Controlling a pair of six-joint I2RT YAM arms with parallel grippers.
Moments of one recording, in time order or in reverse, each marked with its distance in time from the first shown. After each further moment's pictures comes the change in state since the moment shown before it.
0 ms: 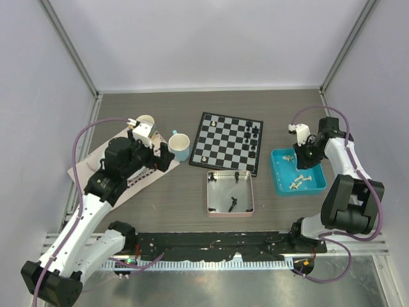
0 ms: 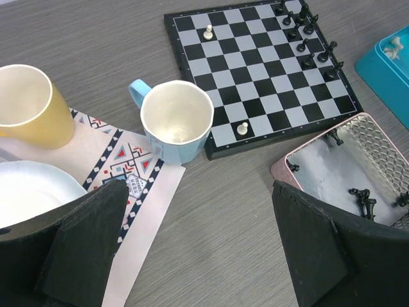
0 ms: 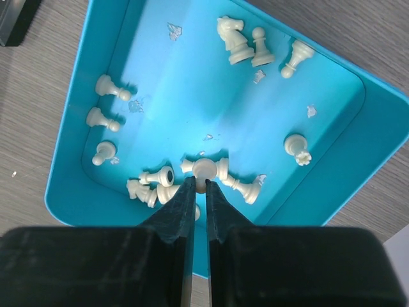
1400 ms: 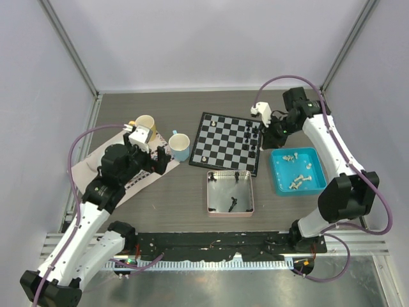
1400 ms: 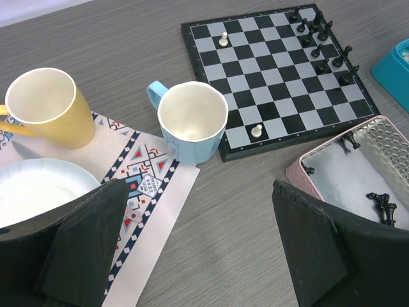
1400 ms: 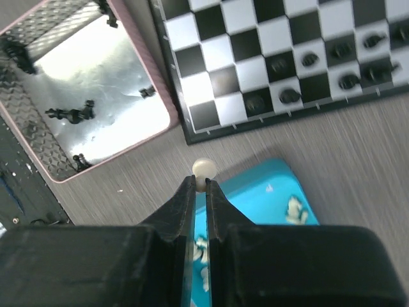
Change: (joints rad) left arm 0.000 -0.085 -0.055 0.018 -0.054 0.028; right arm 0.372 0.072 0.447 -0.293 -0.224 -0.086
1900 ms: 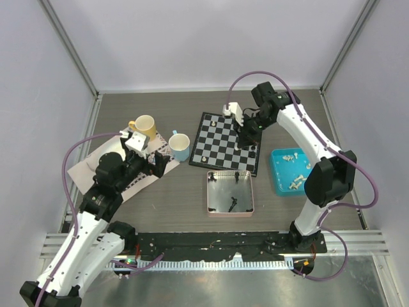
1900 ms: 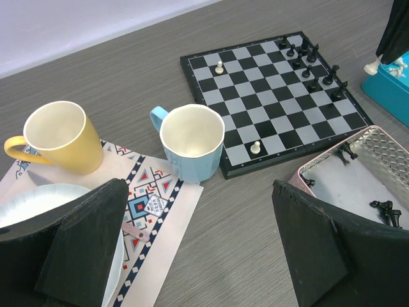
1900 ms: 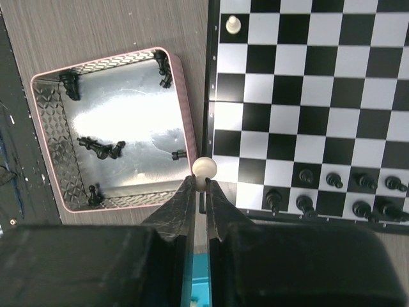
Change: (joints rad) left arm 0.000 -0.113 -0.076 0.089 0.025 0.047; right arm 0.234 0.216 0.208 -0.048 -0.107 -0.093
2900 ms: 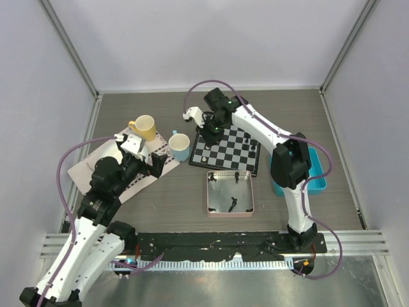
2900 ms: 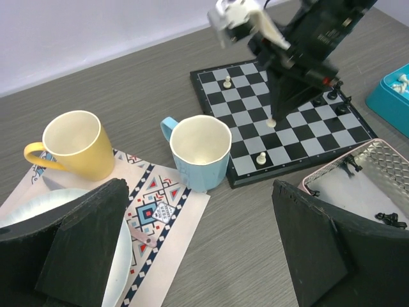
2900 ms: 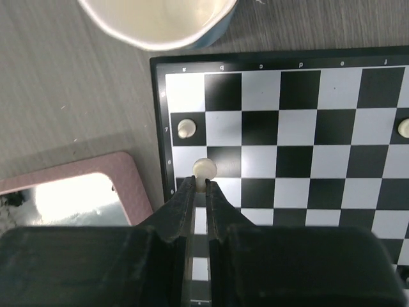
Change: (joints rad) left arm 0.000 -0.053 -0.014 0.018 -0.026 0.003; right arm 0.254 0.352 0.269 0.190 0.225 0.278
